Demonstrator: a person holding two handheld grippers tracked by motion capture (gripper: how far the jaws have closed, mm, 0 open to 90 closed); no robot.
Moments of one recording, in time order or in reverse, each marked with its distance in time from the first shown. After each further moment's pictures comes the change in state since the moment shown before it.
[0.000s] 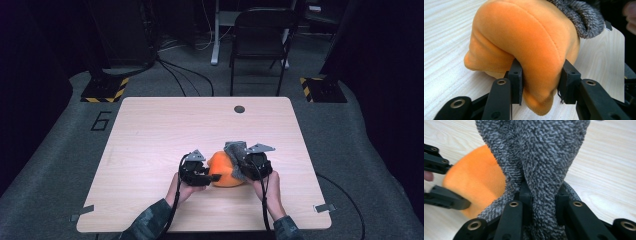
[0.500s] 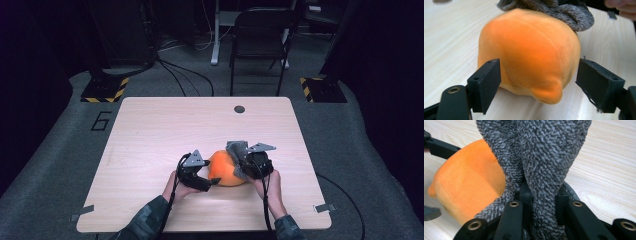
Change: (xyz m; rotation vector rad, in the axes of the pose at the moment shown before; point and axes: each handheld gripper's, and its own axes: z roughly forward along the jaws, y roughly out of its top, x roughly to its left) left arm -0.004 -0.002 -0.008 -0.050 0.062 0.304; right arm -0.006 -0.001 0.004 0.003 0.000 -0.001
